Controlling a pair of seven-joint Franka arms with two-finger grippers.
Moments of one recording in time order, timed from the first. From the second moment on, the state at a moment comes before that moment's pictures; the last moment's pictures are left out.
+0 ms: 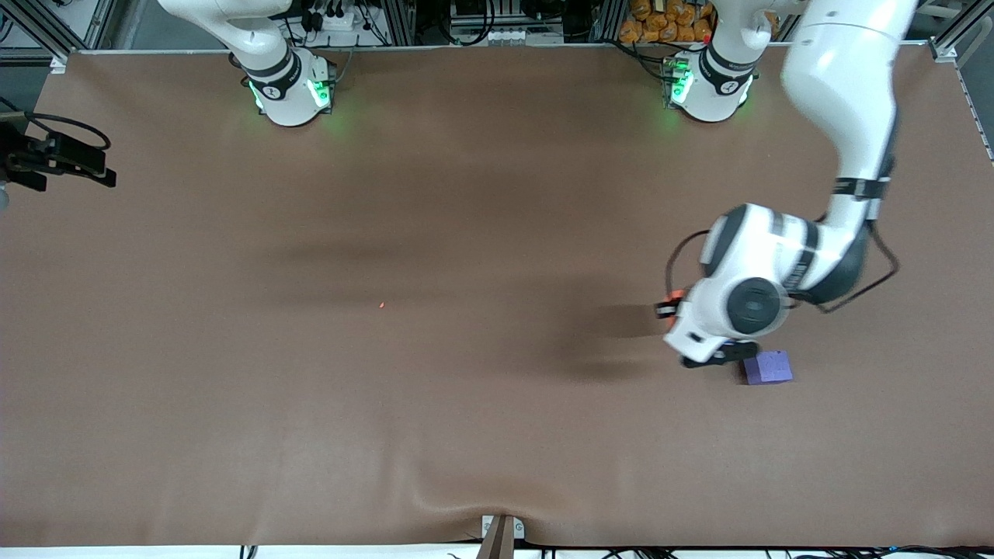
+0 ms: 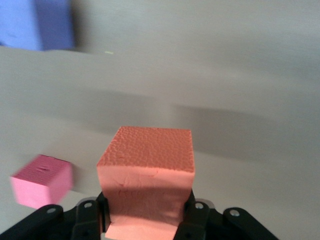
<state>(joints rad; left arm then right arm) -0.10 0.56 -0.19 -1.57 0.12 1.81 -0.49 0.03 0.06 -0.09 -1.40 0.03 1.27 -0.08</state>
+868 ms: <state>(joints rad) 0.21 0.55 -0.21 -1.85 0.17 2.14 -0.10 0.01 0.06 -0.09 -1.38 0.03 1.26 -0.08</state>
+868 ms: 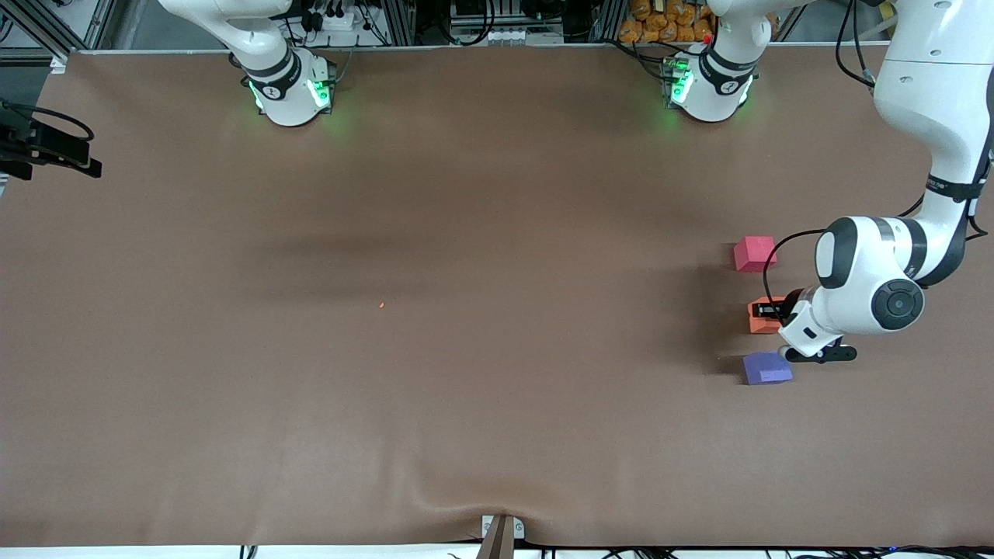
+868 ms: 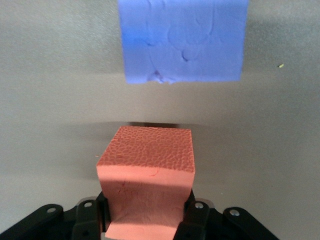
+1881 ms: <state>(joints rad) 0.21 0.52 -0.22 -1.84 0.17 2.23 -0.10 0.01 0.06 -0.09 -1.38 0.03 1.26 -0.08</state>
